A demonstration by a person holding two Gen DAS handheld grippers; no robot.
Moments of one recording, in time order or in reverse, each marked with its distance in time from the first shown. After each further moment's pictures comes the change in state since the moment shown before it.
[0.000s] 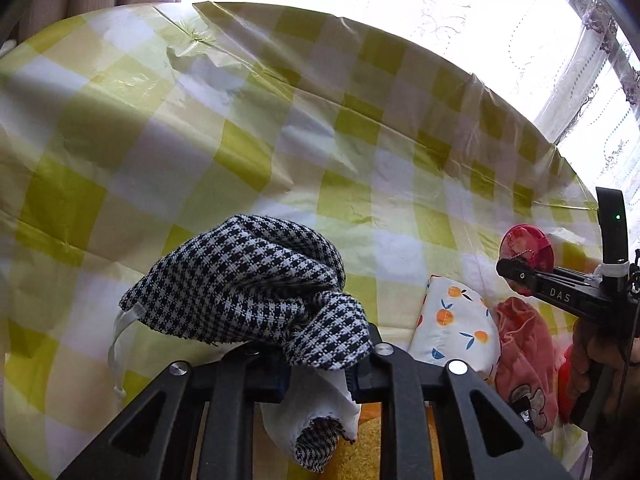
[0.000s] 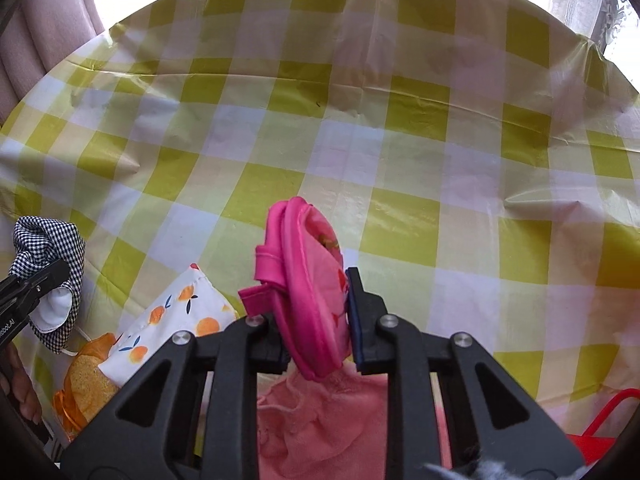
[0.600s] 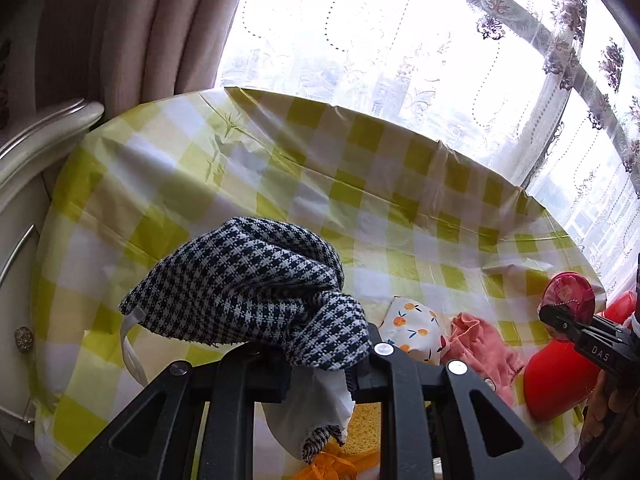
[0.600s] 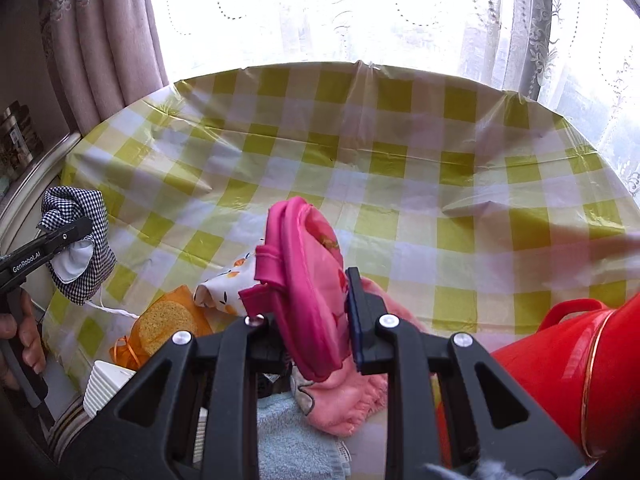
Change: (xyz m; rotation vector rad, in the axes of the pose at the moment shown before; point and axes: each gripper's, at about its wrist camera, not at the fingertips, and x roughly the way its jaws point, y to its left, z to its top) left arm -0.124 -0.007 -0.018 -0.011 -0.203 0.016; right arm -0.149 0.019 -0.062 -0.005 -0.216 0.015
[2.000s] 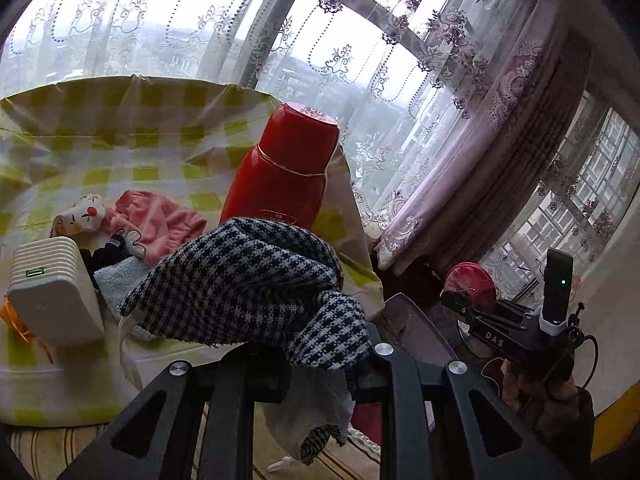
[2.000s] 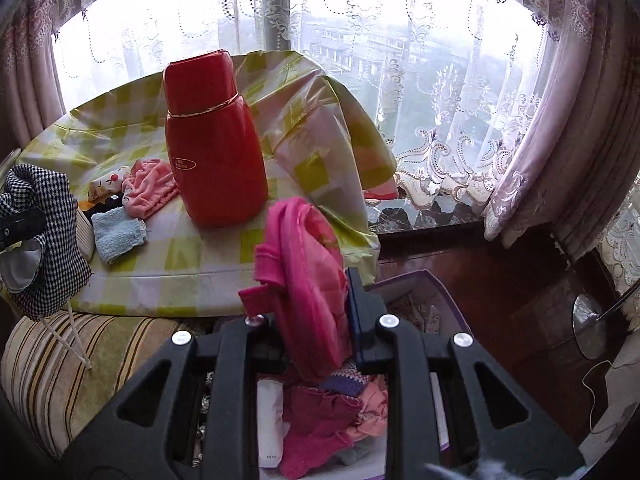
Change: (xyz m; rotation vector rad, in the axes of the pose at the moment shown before) left arm -0.148 -0.267 -0.174 0.326 0.217 -0.631; right arm -0.255 -0.167 -0.249 0.291 0.011 -0.446
